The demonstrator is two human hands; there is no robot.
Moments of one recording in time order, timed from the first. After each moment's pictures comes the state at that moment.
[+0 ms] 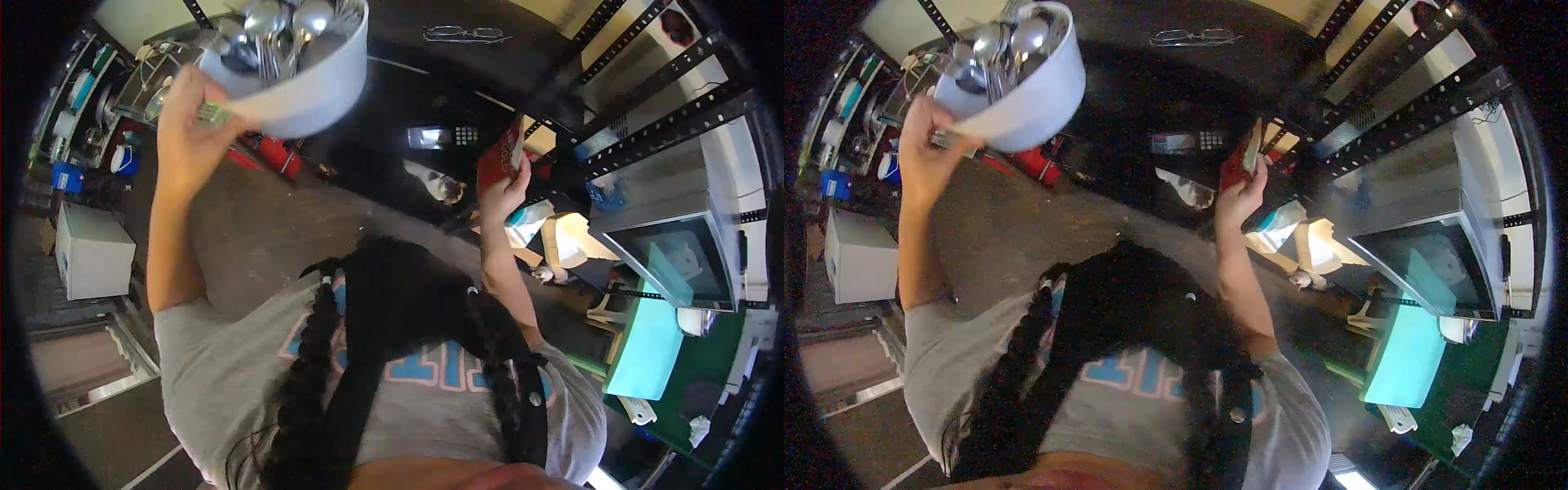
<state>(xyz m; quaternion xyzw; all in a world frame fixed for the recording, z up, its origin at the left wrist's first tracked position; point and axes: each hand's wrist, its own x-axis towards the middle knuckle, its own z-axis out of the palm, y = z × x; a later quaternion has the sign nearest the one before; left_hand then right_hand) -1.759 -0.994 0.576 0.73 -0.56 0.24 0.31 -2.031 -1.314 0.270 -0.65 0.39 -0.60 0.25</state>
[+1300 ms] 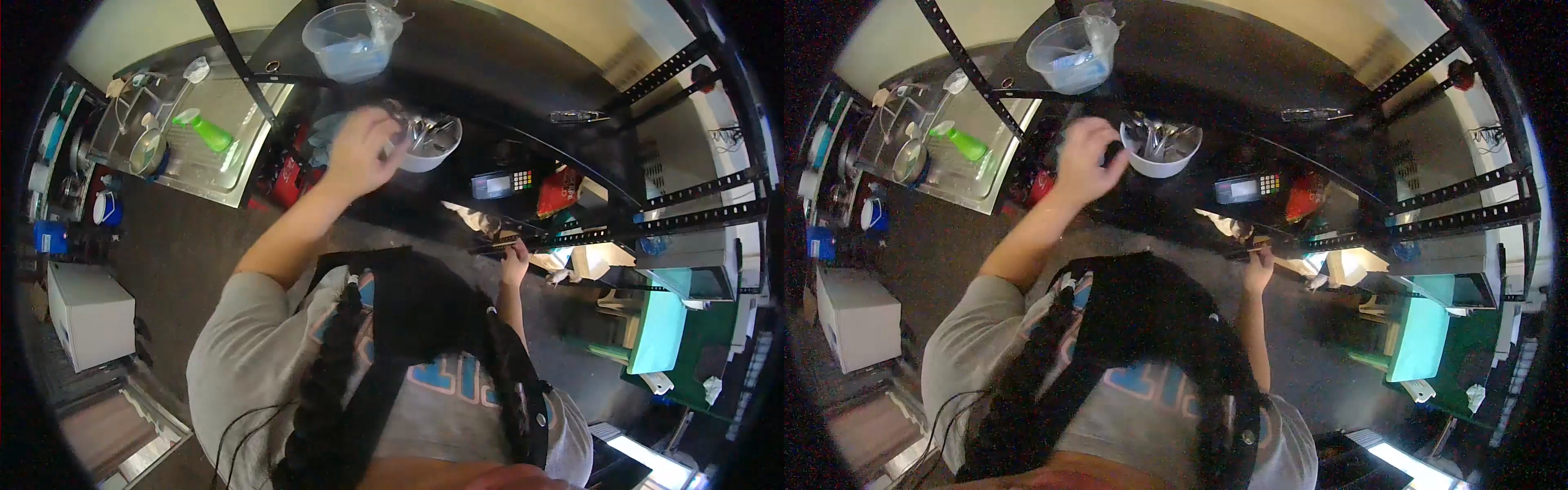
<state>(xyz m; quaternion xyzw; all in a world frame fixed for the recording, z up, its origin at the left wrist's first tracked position) -1.545 -1.102 0.392 0.57 -0.64 0.22 0.45 -1.957 -1.222 0.120 -0.47 0.60 -0.44 0.48</state>
